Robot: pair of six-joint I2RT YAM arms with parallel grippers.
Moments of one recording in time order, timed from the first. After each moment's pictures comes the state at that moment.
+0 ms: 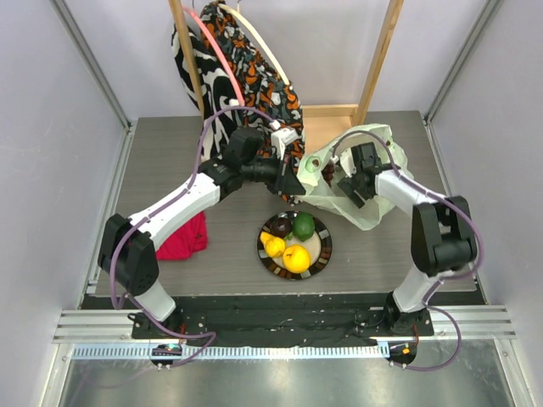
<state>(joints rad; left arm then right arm) -0.63 1.64 1.39 -0.24 0.71 -0.31 0.22 1.65 1.09 -0.46 0.28 -0.55</state>
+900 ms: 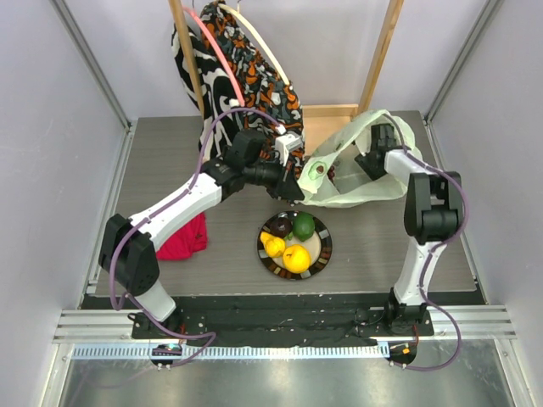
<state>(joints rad) -0.66 1.64 1.41 -0.33 0.70 -0.18 0.03 2.03 1.43 -0.32 0.24 -0.70</state>
